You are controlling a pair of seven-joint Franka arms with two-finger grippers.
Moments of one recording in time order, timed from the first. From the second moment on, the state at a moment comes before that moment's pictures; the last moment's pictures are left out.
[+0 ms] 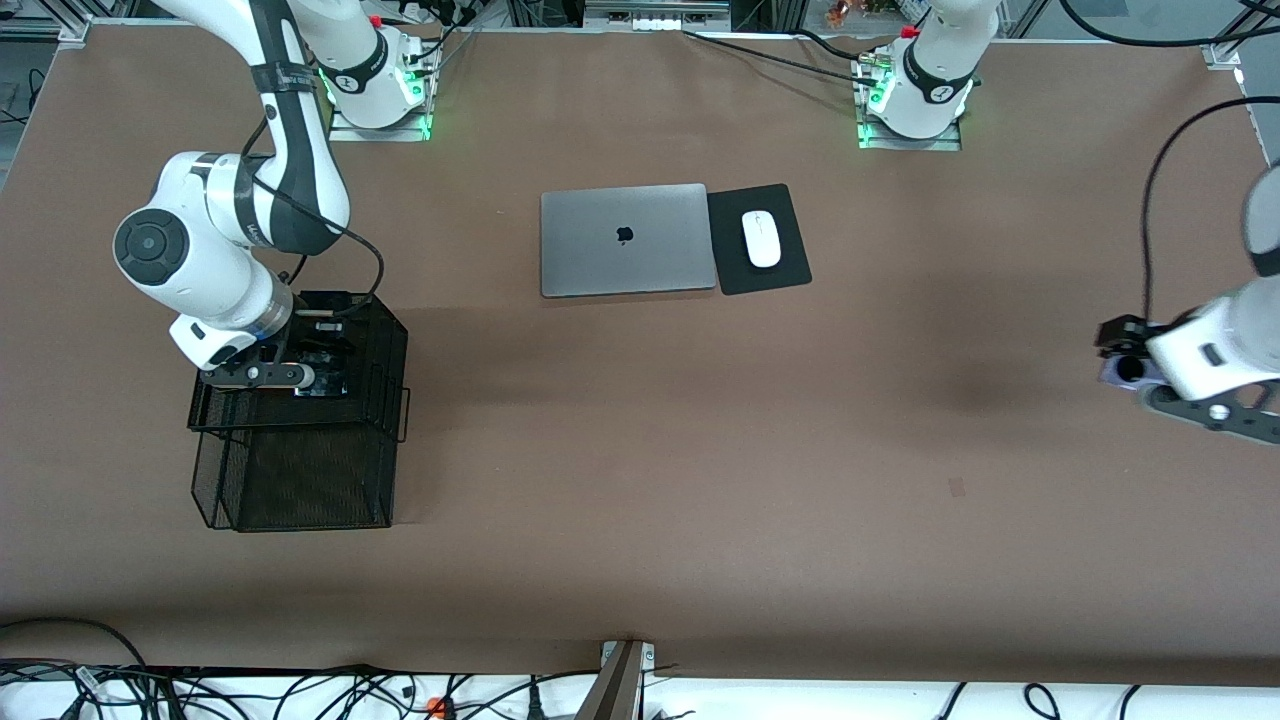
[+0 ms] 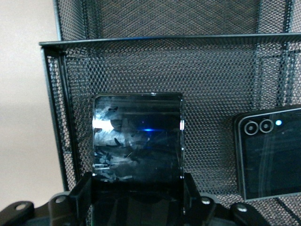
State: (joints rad) left arm 0.59 0.46 -0.77 -1.41 0.46 1.55 0.17; right arm 0.89 0.33 -0.81 -2.03 0.25 2.20 -0.06
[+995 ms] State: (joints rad) left arm 0.29 0.69 -0.77 -1.42 0.19 1.80 -0.21; right arm 0.88 0.33 -0.85 -1.82 0.29 1.99 -0.06
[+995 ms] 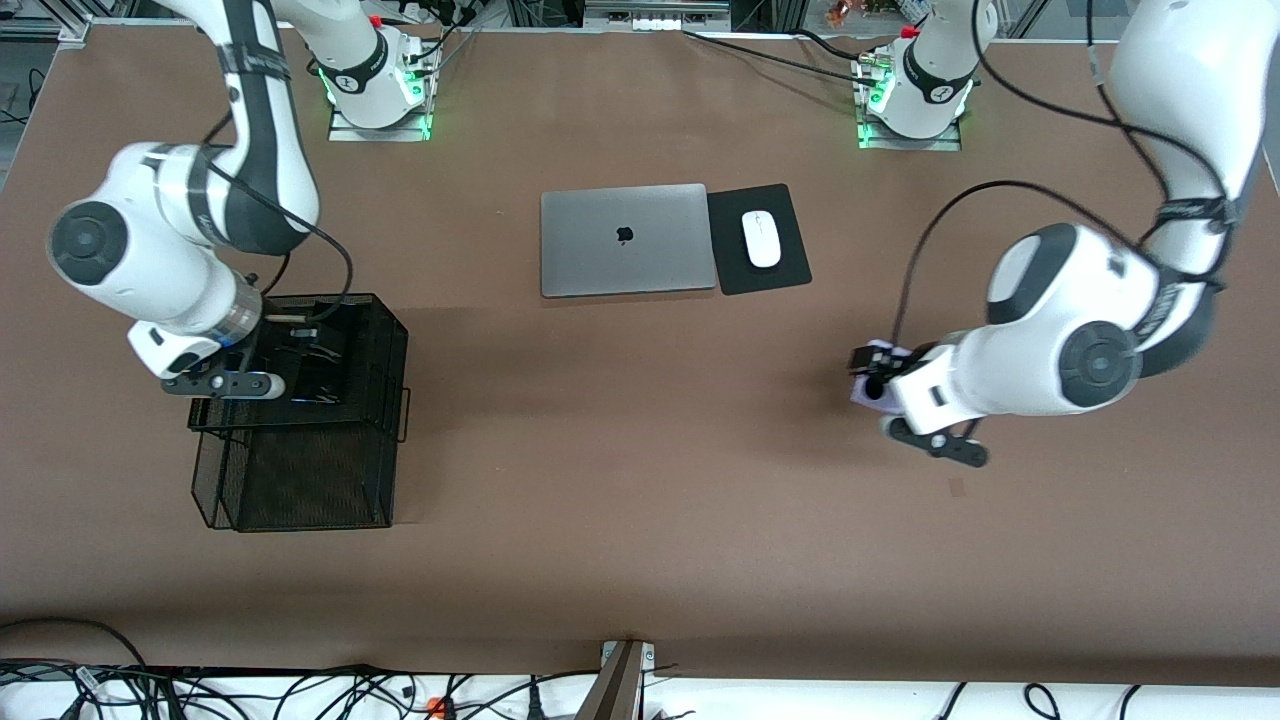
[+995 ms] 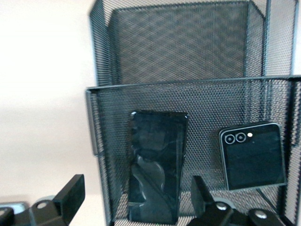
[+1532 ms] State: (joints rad) left arm -0.23 0.83 -0.60 -1.43 0.19 2.24 -0.67; right arm 0.88 0.33 -0.86 -1.57 0.28 1.72 0.03
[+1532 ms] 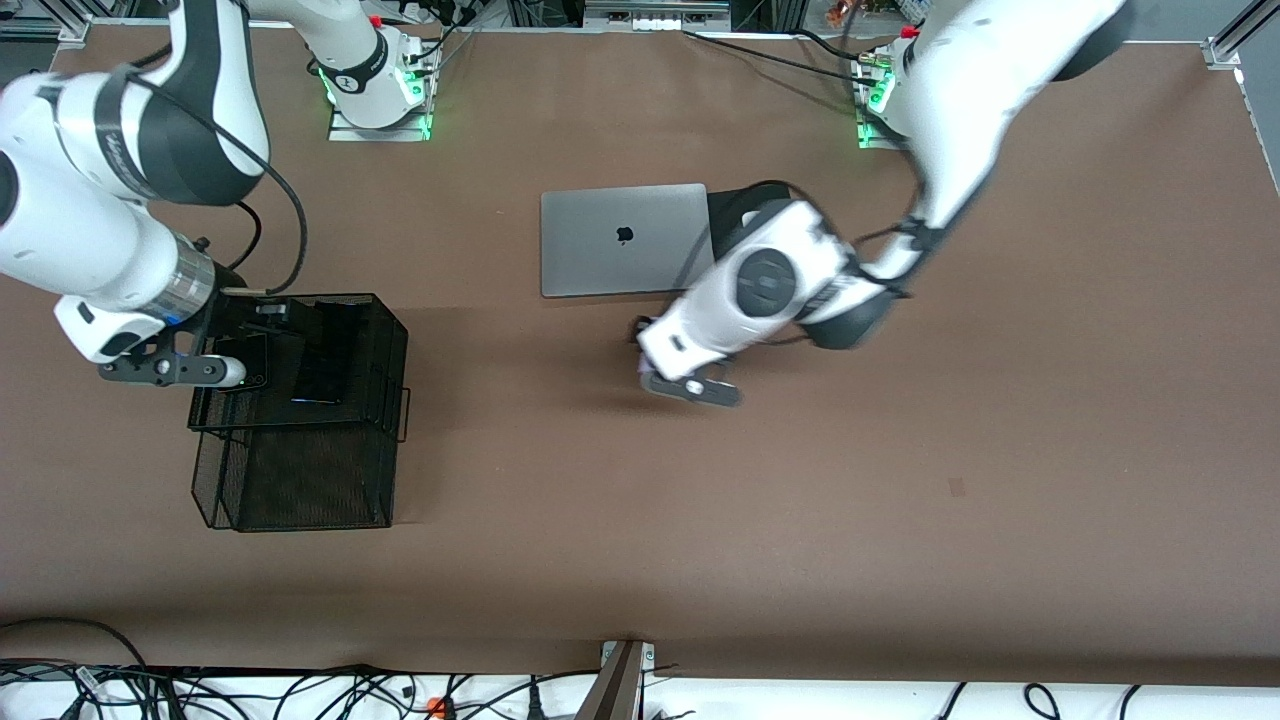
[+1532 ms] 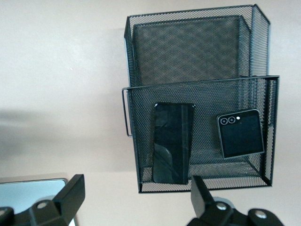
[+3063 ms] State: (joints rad) left arm -0.39 0.64 -0.33 -1.35 0.28 1.92 -0.75; right arm 0.87 0.37 -0.86 -1.56 0.28 1.71 0.08
